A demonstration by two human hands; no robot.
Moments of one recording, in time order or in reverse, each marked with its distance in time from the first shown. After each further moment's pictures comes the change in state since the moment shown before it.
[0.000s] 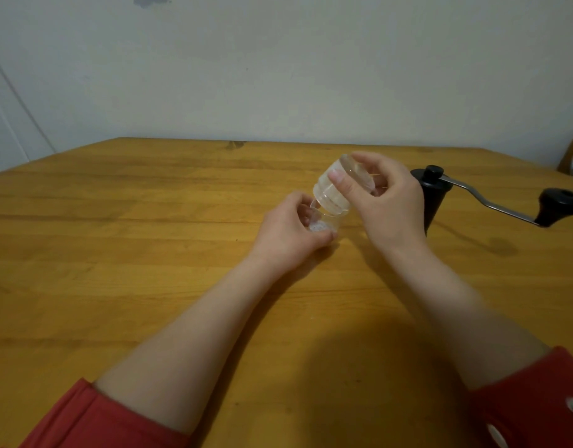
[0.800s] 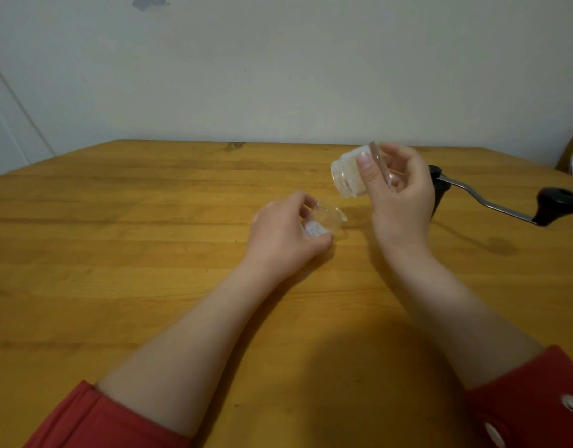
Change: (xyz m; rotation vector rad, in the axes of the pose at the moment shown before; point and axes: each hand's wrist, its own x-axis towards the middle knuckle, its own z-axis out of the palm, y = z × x) left_hand -0.008 0.005 -0.006 0.335 0.064 0.133; right_hand 0.000 0.004 0.001 0.232 0.222 0.028
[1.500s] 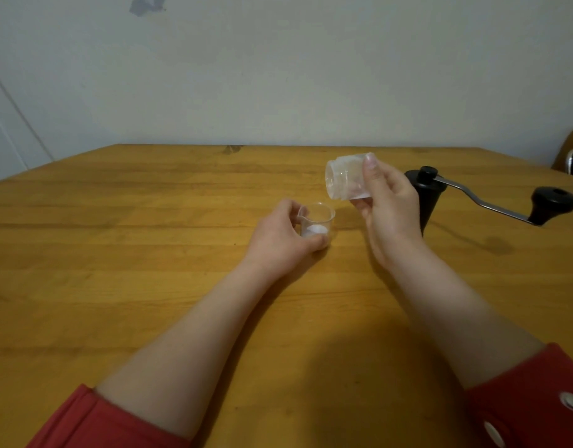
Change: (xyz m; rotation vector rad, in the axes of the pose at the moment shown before) left_hand 0.008 -0.018 0.010 -0.183 -0.061 -0.164; right_hand 0.004 0.010 0.002 0.249 -0.119 0.337
